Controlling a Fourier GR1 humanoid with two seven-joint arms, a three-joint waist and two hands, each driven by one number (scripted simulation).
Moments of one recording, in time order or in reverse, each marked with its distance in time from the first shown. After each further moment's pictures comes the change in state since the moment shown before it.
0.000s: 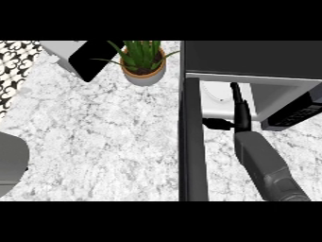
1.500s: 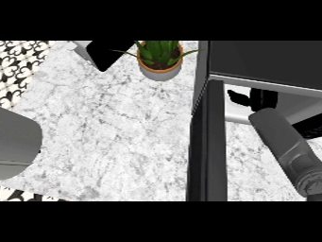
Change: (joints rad) left arm -0.031 0.014 0.022 0.043 0.038 -0.035 -0.012; right arm -0.171 -0.141 0.211 0.114 0.227 -0.607 0.333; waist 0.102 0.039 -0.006
